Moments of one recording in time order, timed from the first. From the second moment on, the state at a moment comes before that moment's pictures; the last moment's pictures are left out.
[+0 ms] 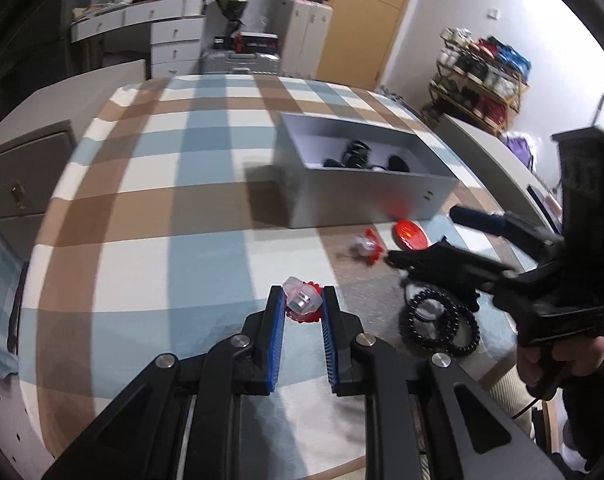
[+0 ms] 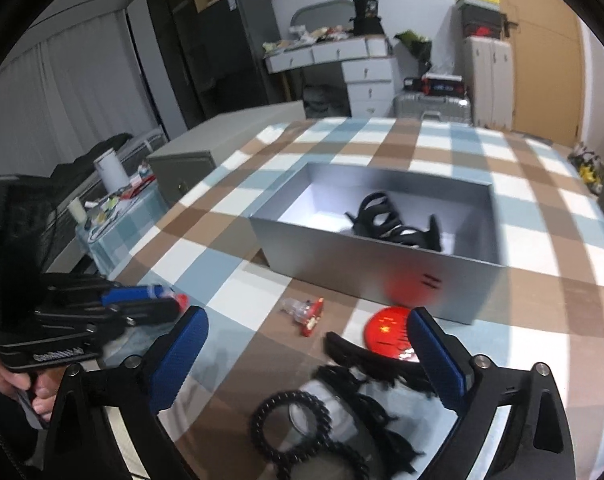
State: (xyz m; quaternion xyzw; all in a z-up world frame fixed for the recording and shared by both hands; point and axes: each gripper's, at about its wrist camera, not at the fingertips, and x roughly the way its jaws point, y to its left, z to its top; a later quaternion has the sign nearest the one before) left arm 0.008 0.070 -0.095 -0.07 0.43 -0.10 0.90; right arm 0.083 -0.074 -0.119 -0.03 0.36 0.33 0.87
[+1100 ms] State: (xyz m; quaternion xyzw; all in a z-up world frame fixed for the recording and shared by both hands) left arm 0.002 0.103 -0.093 -0.09 0.42 -0.08 0.90; right arm 0.107 -0.033 -0.152 -0.07 0.42 0.31 0.85
